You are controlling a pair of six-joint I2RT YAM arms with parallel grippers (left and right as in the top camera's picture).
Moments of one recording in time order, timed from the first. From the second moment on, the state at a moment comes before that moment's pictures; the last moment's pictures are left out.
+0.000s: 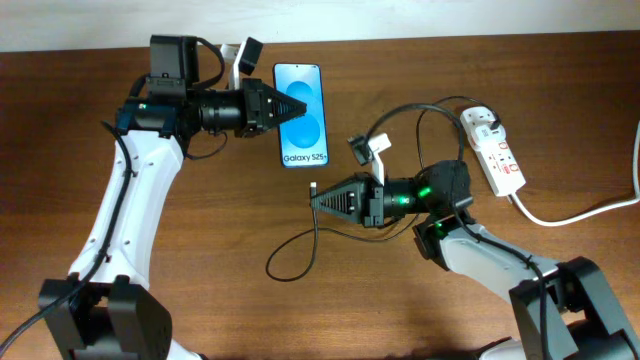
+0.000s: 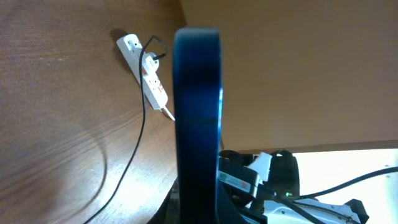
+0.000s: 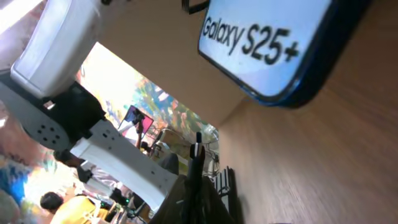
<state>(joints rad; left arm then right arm) -0.11 1.73 1.59 -0.67 1.16 -0.42 0.37 1.59 0.64 1.15 -1.24 1.13</state>
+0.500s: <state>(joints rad) -0.11 1.73 1.59 -0.67 1.22 -0.39 0.38 1.59 0.67 1.16 -1.18 1.15</state>
